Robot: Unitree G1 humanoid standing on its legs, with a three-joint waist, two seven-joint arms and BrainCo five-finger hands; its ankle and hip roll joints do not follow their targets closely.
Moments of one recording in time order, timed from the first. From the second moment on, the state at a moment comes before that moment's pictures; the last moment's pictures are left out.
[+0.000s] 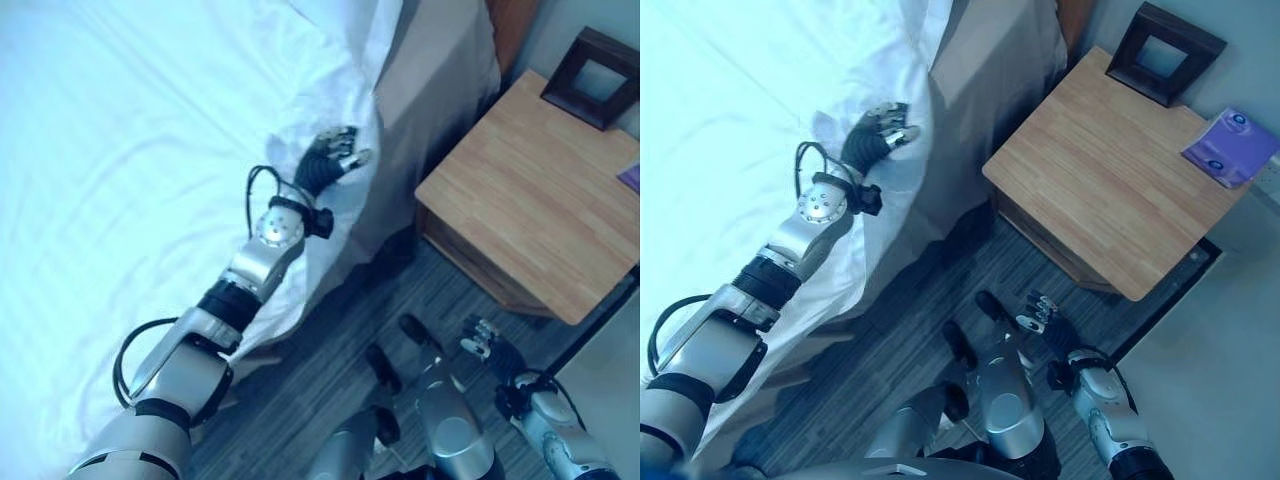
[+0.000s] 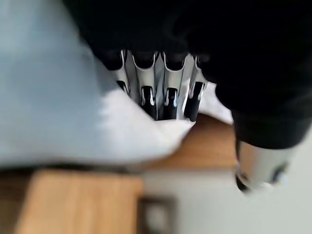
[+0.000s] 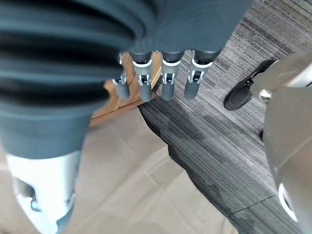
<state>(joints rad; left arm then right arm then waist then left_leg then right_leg) -0.85 0.44 -0.53 0.34 -0.65 -0.14 0.05 0.09 -0.47 0.21 0.31 0.59 -0.08 0.14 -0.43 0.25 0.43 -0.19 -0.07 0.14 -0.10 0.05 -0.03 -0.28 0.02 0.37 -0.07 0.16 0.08</state>
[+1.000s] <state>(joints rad) 0.13 0.38 -0.23 -0.15 -1.08 -0.17 -0.20 -0.53 -0.61 0.00 0.42 0.87 -0.22 0.07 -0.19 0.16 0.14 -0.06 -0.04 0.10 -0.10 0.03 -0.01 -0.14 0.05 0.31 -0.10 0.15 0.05</state>
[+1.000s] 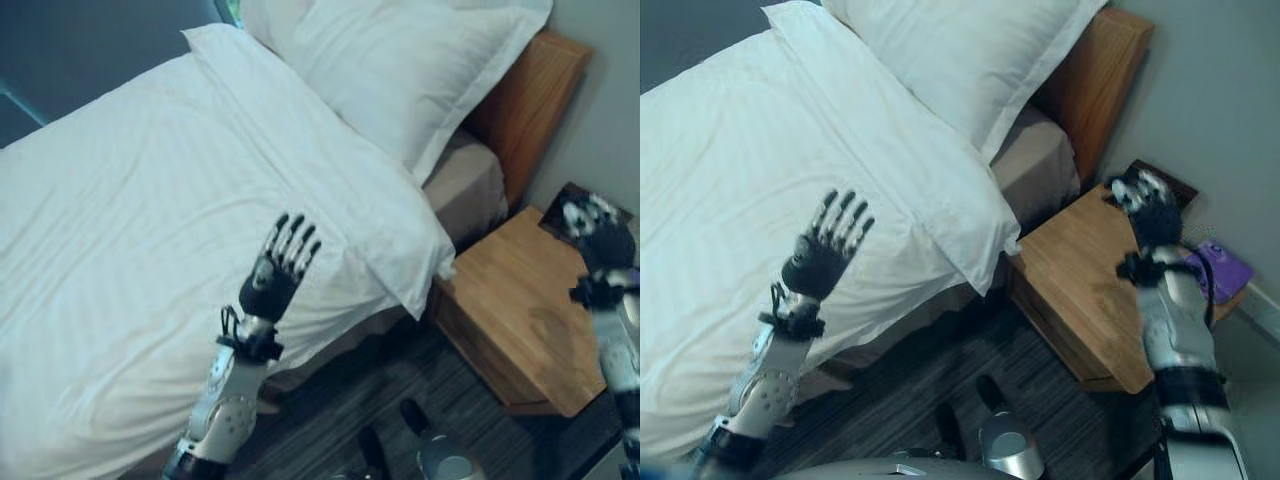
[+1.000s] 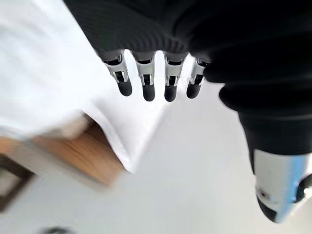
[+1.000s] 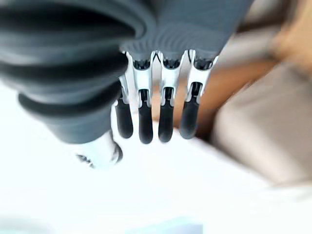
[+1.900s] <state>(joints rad) 0.06 0.37 -0.24 -0.09 -1.10 -0.17 -0.13 -0.86 -0.29 0.32 0.76 0.90 -0.17 -0.01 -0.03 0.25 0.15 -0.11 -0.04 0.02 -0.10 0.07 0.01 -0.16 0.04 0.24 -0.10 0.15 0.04</state>
